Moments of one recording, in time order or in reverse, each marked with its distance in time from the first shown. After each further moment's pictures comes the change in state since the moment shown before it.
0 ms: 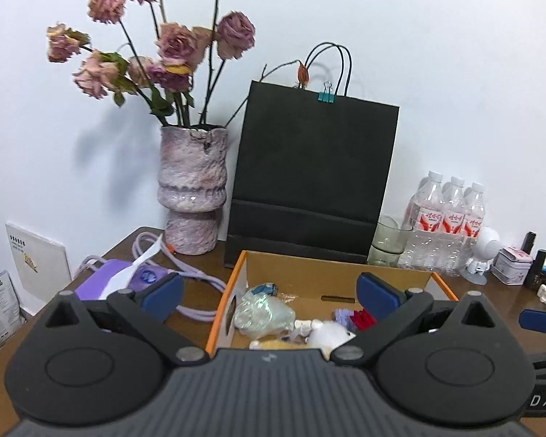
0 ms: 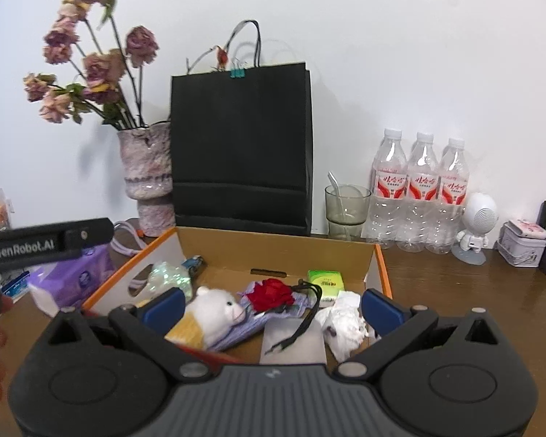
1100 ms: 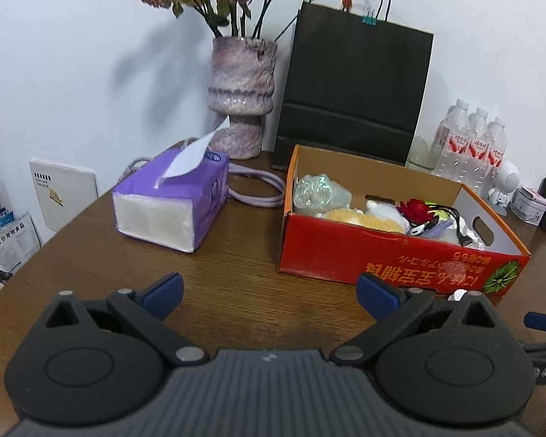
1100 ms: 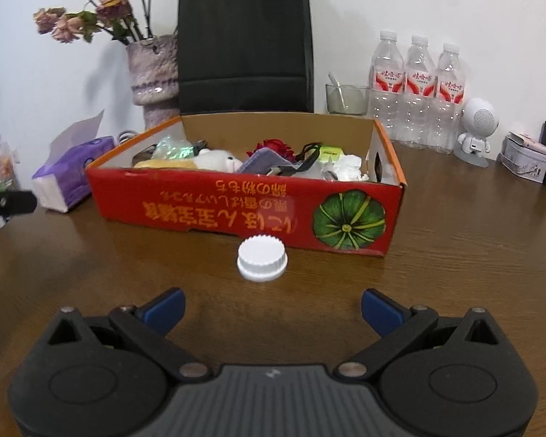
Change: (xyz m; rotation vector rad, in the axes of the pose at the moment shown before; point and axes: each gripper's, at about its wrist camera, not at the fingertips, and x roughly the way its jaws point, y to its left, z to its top) left arm -0.017 0.059 -0.082 -0.022 0.199 0.046; right arm 0.008 -0.008 -0.110 0.029 0.186 0.006
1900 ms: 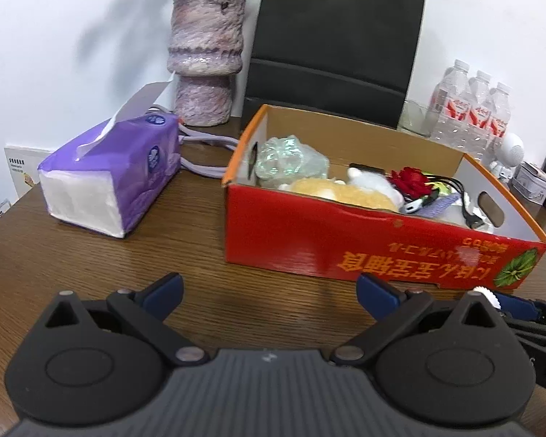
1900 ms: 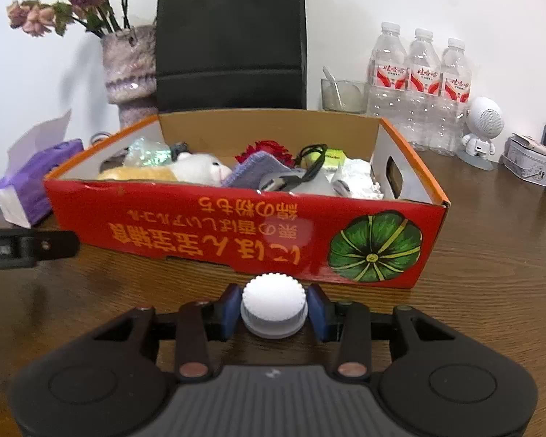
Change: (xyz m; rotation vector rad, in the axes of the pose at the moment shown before) left arm 0.064 -0.040 -0.004 0.028 0.084 -0.035; right arm 0.041 0.012 0.016 0.002 -0.009 -0.036
